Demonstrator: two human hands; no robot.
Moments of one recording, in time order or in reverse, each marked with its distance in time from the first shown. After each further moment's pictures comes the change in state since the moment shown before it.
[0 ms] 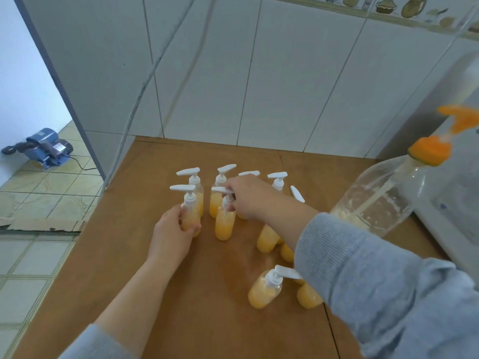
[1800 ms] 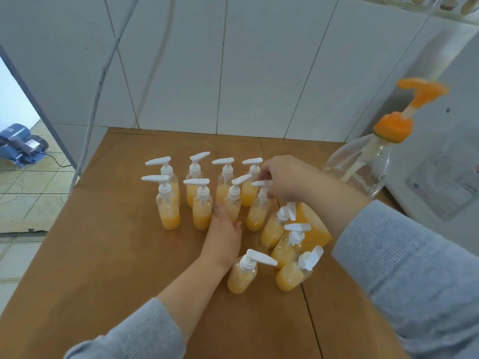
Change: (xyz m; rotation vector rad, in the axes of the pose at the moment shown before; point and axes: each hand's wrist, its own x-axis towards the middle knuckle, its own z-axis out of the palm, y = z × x) left_hand -0.050 0.068 0.102 0.069 -0.231 0.053; right_hand -0.048 0.070 -0.032 -0.211 0.023 0.266
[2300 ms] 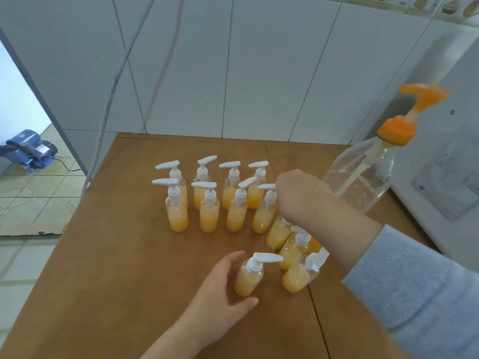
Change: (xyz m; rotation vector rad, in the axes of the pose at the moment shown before) left_hand -0.088 -0.052 -0.028 -0.190 -0.337 0.197; right_hand -0.029 -0.014 0.011 -0.124 0.090 0.117
